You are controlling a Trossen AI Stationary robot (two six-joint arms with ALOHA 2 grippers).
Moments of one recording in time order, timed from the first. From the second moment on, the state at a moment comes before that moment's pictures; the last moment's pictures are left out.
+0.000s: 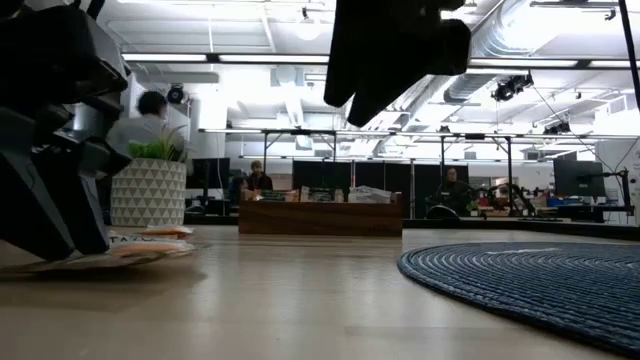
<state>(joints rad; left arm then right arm) -0.71 1.67 0.63 0.13 -0.40 -0.63 0.47 2.06 1.72 -0.83 0.29 0.92</state>
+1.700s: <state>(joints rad) -0.71 1.74 0.62 0.18 -0.50 -0.69 0.41 2.32 1.72 -0.37 0.24 1.62</state>
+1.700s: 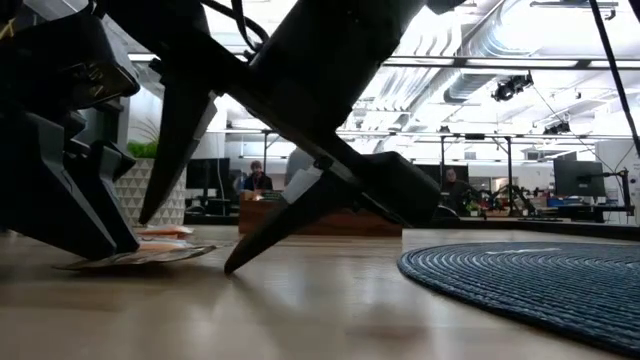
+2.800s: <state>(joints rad) -0.69 1.46 0.62 -0.04 -0.48 -0.56 0.40 2.32 1.72 -0.47 0.21 1.38</state>
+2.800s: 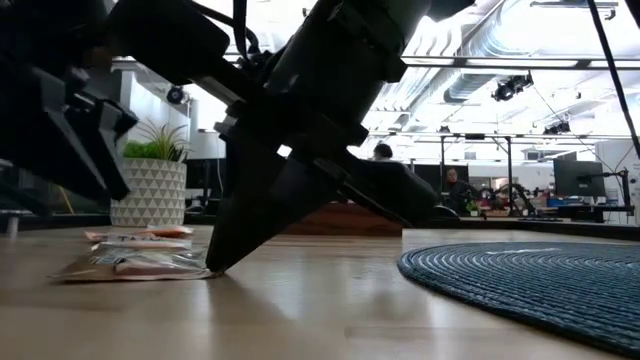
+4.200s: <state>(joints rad) -0.69 0.96 0.22 0.22 -0.53 -0.80 -0.07 1.94 1.81 -1.08 0.37 0.02</state>
